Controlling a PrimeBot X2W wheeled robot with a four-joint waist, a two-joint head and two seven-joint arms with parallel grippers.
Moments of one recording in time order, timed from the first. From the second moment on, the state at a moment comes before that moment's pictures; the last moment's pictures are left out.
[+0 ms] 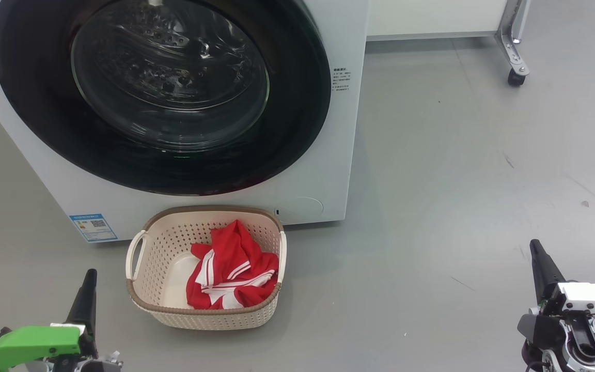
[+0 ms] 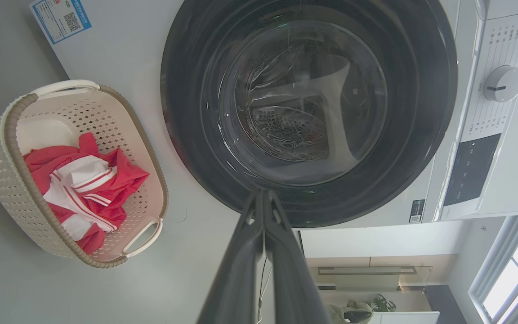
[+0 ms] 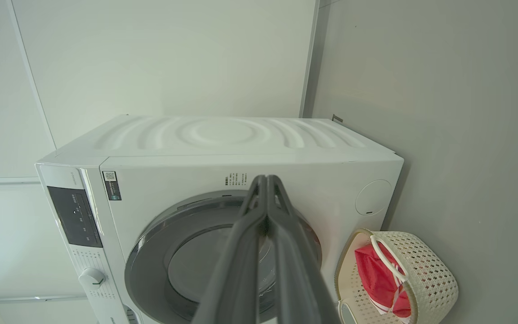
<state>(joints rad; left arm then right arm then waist) -0.04 0.10 -0.01 0.28 -1.68 -0.12 0.04 -0.05 -0.09 -0.06 0.28 1.67 0.12 0.05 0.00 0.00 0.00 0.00</state>
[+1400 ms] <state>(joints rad) -0.05 0.09 0.00 0.28 -1.68 -0.12 0.04 -0.05 -0.09 -0.06 0.28 1.67 0.12 0.05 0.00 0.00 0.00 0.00</state>
